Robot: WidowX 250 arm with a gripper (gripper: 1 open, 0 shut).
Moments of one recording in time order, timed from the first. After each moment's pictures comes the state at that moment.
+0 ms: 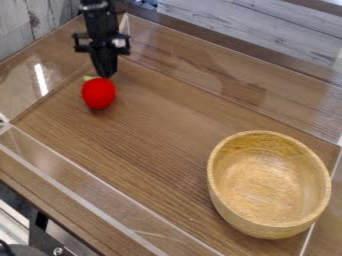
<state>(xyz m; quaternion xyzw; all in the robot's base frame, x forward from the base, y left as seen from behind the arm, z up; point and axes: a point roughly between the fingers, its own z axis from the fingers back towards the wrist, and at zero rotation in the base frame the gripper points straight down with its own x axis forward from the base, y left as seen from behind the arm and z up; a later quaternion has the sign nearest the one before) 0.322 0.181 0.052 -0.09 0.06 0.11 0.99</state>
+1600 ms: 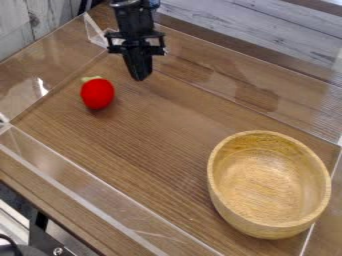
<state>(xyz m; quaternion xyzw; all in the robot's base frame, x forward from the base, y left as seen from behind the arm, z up) 0.324 0.115 0.062 -0.13 0.05 0.03 0.99</state>
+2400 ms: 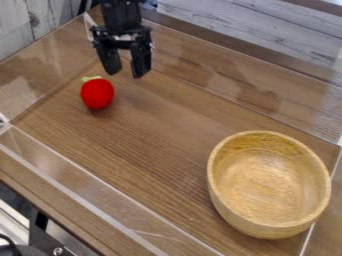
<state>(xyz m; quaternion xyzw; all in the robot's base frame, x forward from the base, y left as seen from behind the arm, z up) 0.300 0.136 0.071 -0.12 0.07 0.05 0.99</state>
